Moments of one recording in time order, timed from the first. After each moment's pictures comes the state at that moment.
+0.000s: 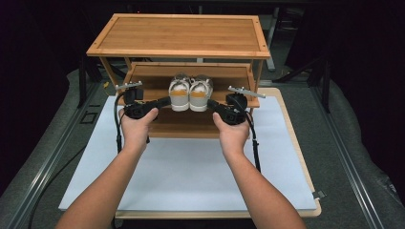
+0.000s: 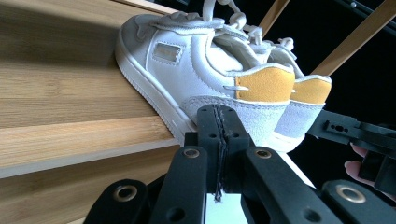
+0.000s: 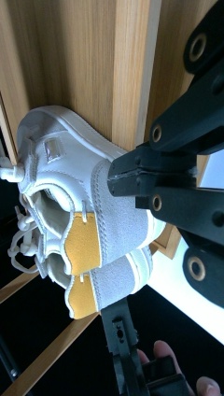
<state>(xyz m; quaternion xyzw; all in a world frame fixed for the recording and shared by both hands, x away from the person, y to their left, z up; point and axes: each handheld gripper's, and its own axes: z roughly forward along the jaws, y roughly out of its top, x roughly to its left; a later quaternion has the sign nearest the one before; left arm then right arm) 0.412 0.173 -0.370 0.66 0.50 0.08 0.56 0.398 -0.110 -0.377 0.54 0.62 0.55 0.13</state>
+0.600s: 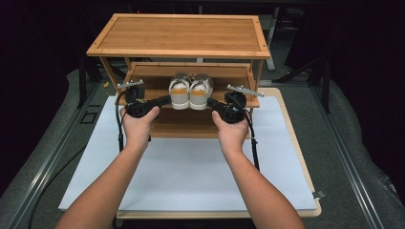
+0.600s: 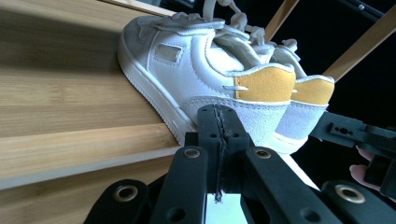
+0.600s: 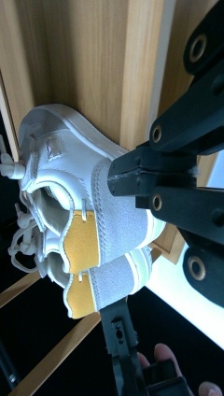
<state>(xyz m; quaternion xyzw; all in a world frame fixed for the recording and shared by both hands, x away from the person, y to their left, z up) 0.418 0.170 -0.369 0.65 0.50 0.10 0.56 0.404 -0.107 -0.376 0.53 0.62 0.55 0.14</state>
